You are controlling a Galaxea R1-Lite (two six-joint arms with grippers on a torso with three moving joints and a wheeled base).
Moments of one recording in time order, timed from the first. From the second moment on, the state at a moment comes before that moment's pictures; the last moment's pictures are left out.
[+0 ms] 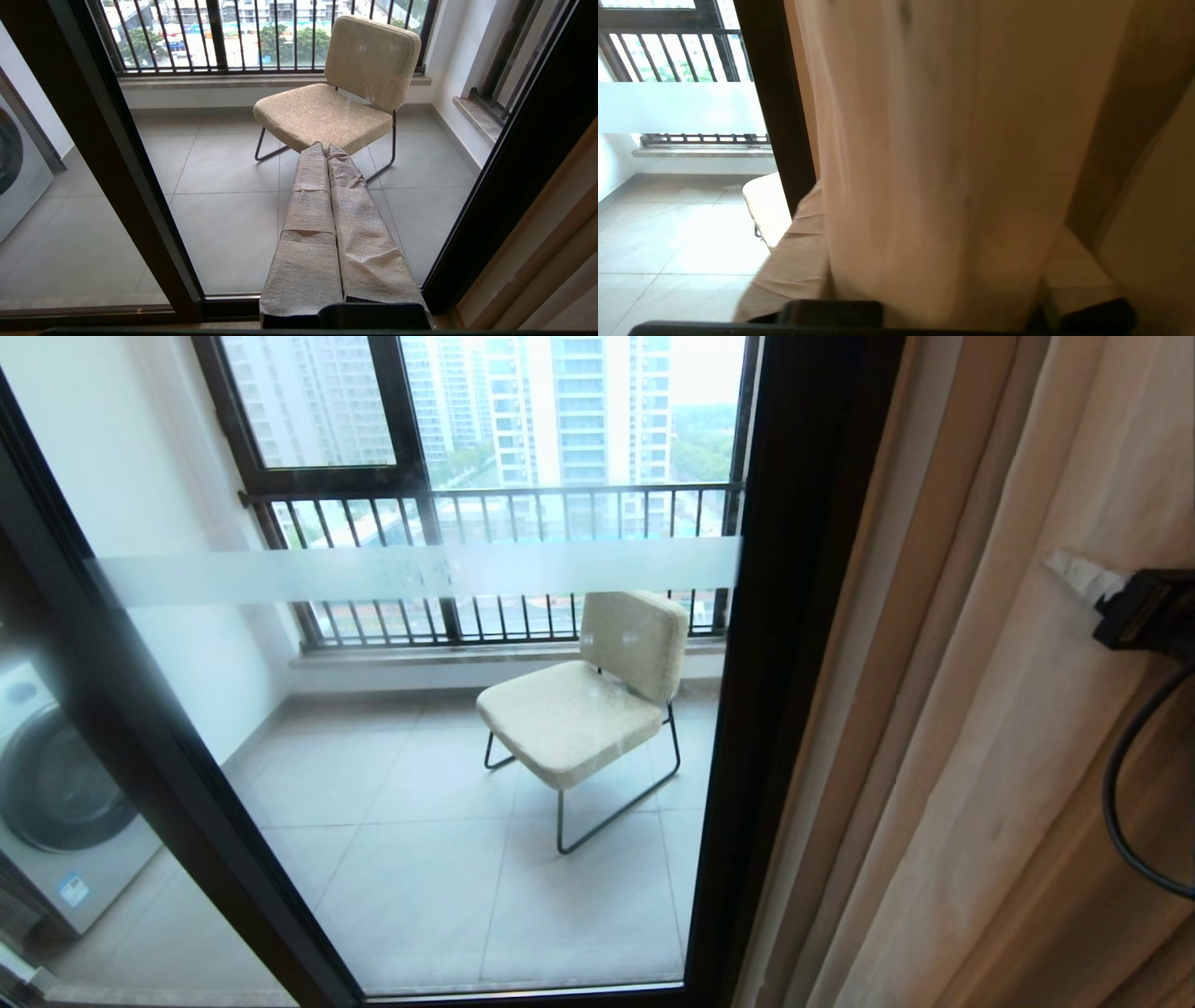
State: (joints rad) left arm 0.00 0.00 0.00 0.00 -0.01 -0.03; right arm -0.05 1.40 -0.70 -0.86 0.09 0.02
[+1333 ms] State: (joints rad) left arm 0.00 0.00 0.00 0.00 -0.01 -0.03; right arm -0.02 1.44 -0.75 -0.98 0.09 0.03
